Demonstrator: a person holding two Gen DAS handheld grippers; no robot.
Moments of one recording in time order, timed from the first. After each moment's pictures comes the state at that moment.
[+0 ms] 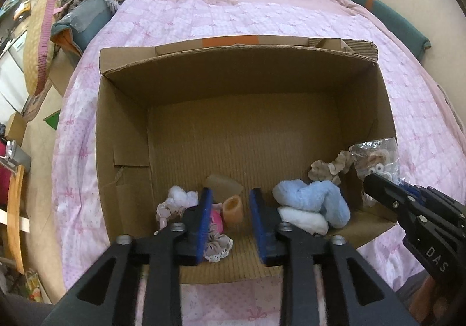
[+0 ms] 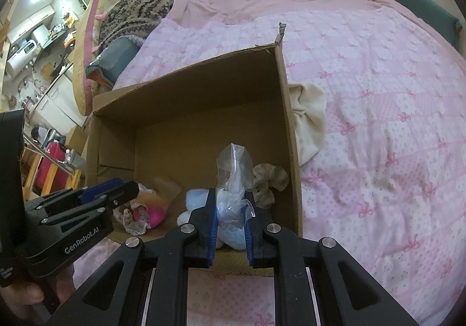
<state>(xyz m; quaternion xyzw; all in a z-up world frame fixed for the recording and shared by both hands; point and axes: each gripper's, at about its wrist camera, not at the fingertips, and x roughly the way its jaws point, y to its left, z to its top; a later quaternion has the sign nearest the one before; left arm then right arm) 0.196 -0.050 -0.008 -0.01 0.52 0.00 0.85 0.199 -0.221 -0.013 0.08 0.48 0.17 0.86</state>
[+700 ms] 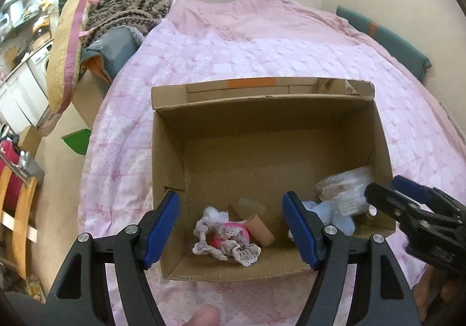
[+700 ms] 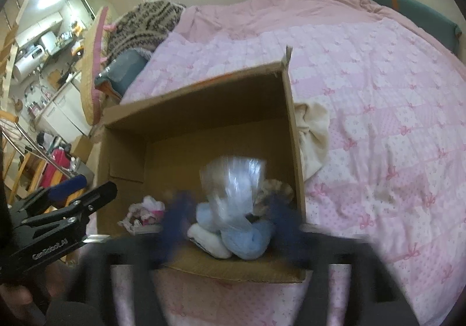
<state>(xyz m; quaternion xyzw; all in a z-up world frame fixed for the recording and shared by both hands) 0.169 -0.026 0.034 0.00 0.44 0.03 0.90 0.192 -0.224 0.003 0.09 0.44 0.18 0.88</state>
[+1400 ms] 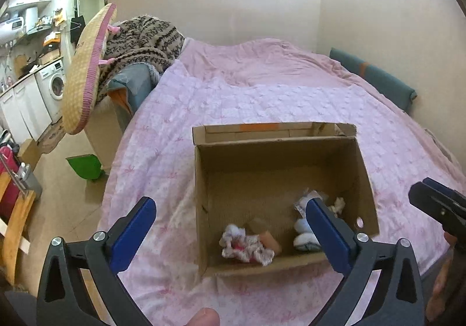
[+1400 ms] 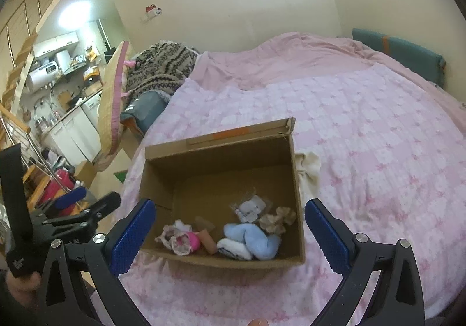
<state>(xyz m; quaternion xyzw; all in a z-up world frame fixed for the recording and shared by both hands) 0.102 0.012 0.084 -0.02 0.34 0.02 0.94 0.122 -0.221 0.074 0.08 0.34 0.17 0.92</state>
